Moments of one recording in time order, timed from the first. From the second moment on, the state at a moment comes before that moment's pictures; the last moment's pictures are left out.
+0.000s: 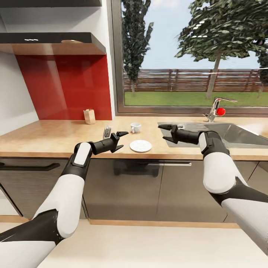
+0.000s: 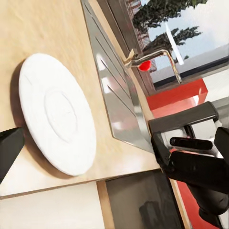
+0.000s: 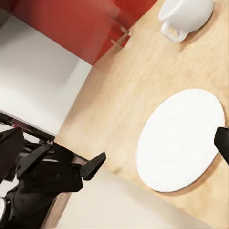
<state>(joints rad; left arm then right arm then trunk) -1.09 -0.17 0.32 -0.78 0.74 0.95 -0.20 -1.34 0.04 -0.84 -0.57 0.47 1.01 1.04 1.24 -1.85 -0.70</state>
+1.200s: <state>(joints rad) -1.09 -0.17 0.32 -0.75 0.74 0.94 -0.20 -1.34 0.07 -0.89 -0.49 0.47 1.00 0.81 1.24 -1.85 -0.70</state>
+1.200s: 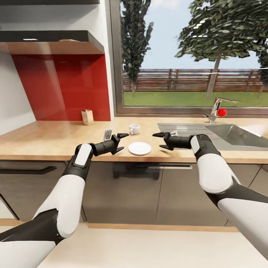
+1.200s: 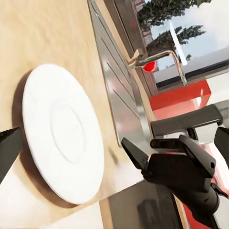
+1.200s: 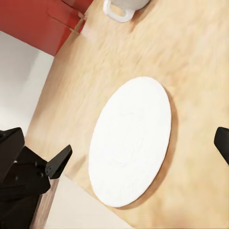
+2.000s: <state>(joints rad) -1.09 -0.17 0.32 -0.73 0.74 0.94 -0.20 -1.34 0.10 -0.89 -0.44 0.47 1.00 0.81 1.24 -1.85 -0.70</state>
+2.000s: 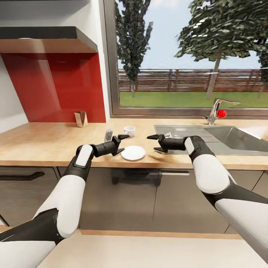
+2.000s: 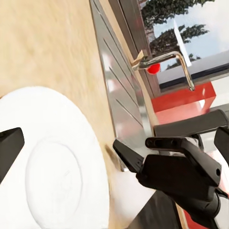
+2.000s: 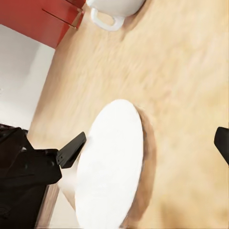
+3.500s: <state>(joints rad) -1.09 -0.17 0.36 -0.73 0.76 0.95 -0.12 -1.34 0.14 -0.89 -0.29 0.13 0.99 0.52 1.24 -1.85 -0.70</state>
